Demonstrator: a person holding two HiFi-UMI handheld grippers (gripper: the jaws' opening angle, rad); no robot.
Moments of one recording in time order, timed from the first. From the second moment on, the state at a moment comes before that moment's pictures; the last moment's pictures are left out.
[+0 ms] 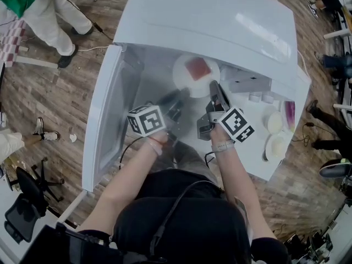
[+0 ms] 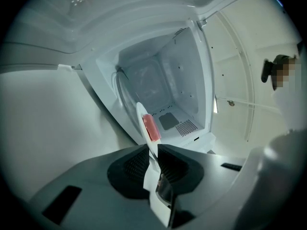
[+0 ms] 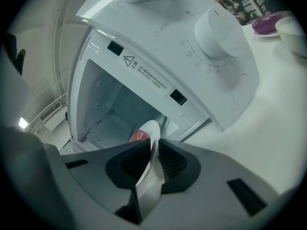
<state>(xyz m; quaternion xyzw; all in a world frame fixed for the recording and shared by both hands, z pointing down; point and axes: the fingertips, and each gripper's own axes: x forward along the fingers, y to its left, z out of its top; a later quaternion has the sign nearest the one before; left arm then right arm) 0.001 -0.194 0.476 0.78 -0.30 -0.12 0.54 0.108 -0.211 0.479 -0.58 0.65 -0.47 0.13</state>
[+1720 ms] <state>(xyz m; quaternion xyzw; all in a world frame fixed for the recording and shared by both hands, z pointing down) 0.014 -0.102 0.474 0.78 -0.31 -0.12 0.52 0.120 -0.123 0.475 -0.56 0.66 -0.49 0.14</state>
